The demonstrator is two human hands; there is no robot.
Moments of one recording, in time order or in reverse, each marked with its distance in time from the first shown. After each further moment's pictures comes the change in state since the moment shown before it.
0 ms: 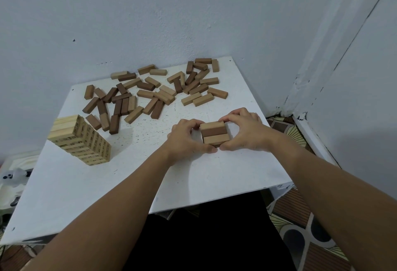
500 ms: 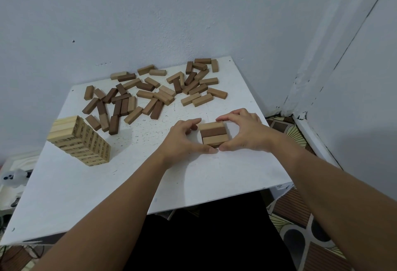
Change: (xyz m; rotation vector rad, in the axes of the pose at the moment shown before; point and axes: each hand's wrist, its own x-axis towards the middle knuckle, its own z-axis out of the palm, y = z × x) left_hand -0.007 -0.008 -0.004 -0.116 -0.010 0.009; right_hand -0.002 0.001 -0.001 0.051 -0.013 0.013
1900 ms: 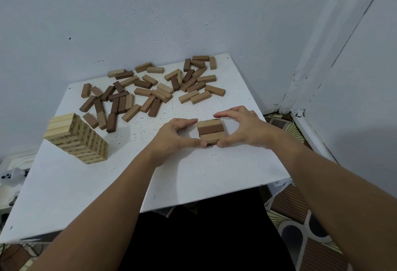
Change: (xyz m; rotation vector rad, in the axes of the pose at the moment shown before) left_hand -0.005 -0.004 -0.016 -0.218 -0.034 -0.051; right_hand -0.003 0.002 -0.005 0.089 -0.051 0.022
